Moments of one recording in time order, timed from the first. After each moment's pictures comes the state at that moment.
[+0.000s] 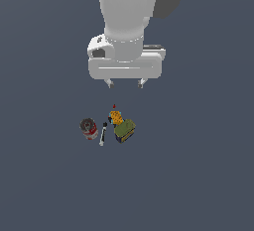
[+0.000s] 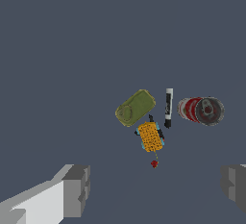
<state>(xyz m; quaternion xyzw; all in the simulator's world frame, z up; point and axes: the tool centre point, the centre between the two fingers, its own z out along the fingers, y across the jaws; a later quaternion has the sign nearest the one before) -0.004 -0.004 0.320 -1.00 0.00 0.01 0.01</state>
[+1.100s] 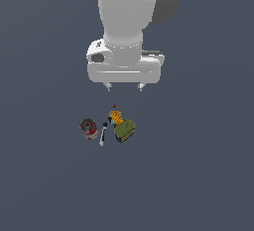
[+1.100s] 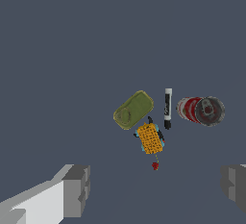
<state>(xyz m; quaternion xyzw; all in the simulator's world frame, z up) 0.002 -0.007 0.311 -1.00 0.02 0.01 0.01</state>
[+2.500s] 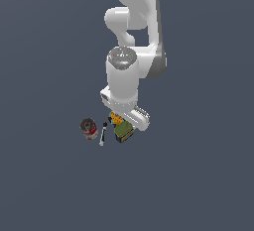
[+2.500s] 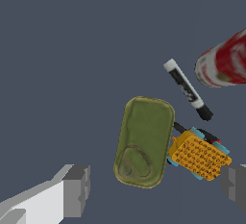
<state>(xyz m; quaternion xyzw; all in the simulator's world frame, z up) 0.025 -0.008 0.153 -0.94 0.34 0.00 0.00</state>
